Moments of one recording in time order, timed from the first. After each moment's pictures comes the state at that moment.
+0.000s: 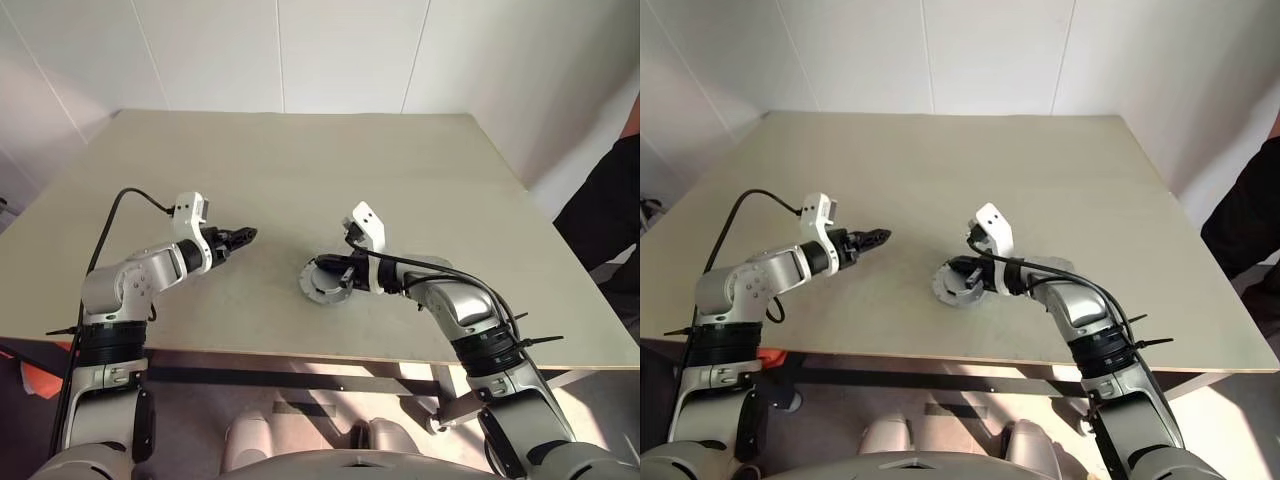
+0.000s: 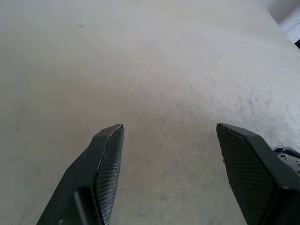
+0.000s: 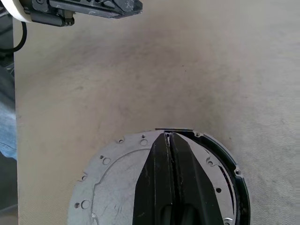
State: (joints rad) left arm -0.47 0.40 0.23 0.06 -0.59 1.02 -0.43; right arm -0.46 -0.32 0.23 0.05 0.29 0.66 0.75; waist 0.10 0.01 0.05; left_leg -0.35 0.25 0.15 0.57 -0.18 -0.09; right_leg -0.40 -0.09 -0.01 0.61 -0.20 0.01
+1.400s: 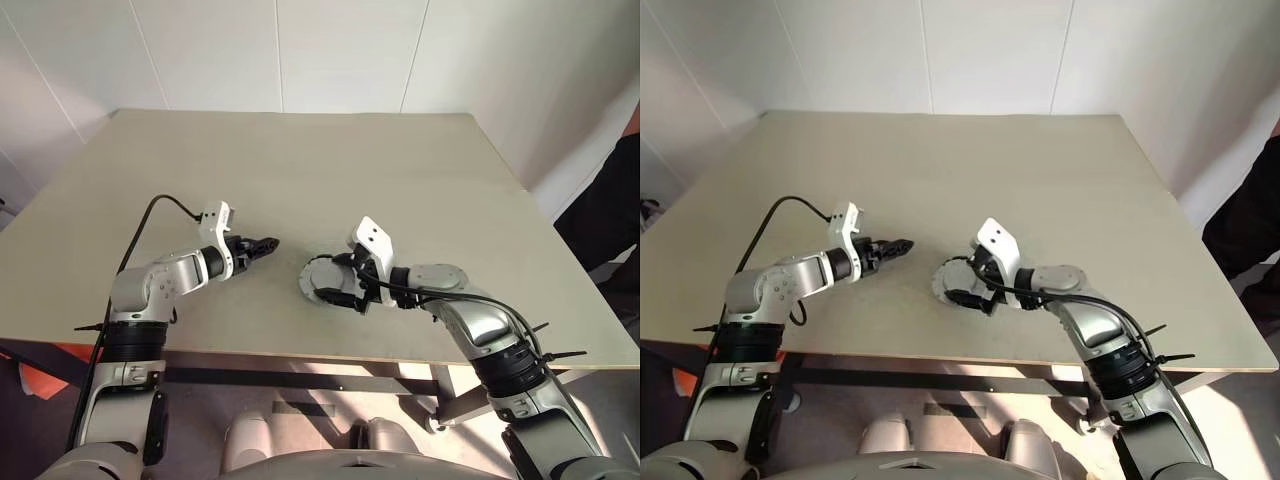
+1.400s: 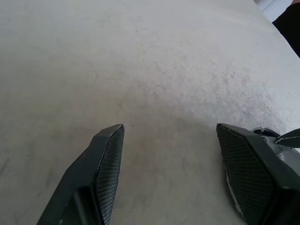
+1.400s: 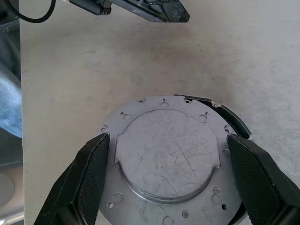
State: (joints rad) left arm -0.47 0.35 0.16 0.10 -0.57 1.00 -0.48; right arm -0.36 -0.40 0.29 -0.10 0.24 0.61 0.82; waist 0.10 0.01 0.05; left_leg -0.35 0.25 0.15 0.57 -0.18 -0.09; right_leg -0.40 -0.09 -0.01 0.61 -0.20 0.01
